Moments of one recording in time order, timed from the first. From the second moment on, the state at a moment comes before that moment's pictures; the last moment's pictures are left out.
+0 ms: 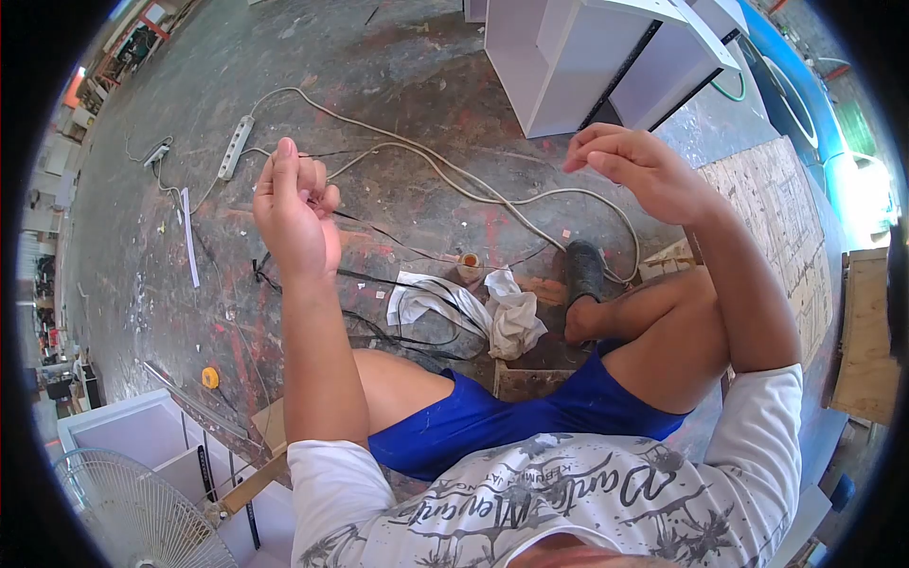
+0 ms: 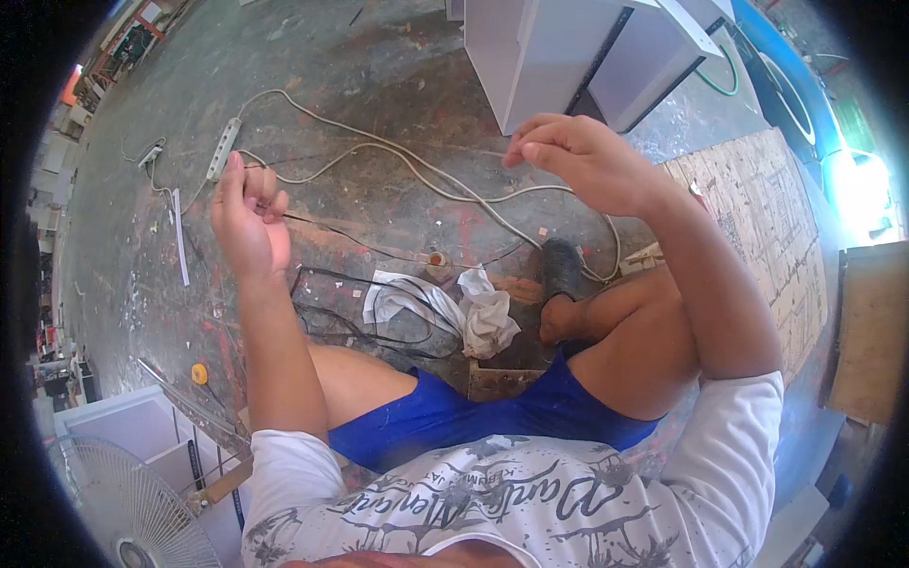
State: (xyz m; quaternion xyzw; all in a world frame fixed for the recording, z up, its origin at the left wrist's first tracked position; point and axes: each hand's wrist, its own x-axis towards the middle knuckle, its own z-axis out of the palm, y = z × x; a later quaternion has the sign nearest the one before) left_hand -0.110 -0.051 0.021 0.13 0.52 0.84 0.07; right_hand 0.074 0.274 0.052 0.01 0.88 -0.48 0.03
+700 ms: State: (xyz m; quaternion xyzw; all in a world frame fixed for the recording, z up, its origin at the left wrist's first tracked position) left_hand -0.091 -0.040 0.020 0.18 0.52 0.83 0.12; right_hand 0.080 0.260 0.063 0.02 0.88 -0.45 0.11
